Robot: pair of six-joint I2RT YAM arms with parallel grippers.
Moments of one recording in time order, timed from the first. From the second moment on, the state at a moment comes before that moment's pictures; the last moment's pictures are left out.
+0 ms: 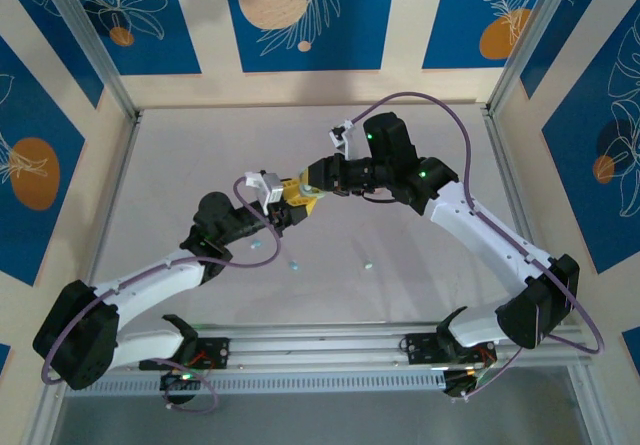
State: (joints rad) left arm -0.64 1.18 0.56 0.74 0.47 -0.13; right arm 0.63 1.38 1.36 -0.52 -0.62 0.76
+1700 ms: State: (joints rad) left arm -0.64 1.04 0.56 0.69 0.44 -0.12; right arm 0.29 1.40 0.99 -0.86 -0.49 0.65
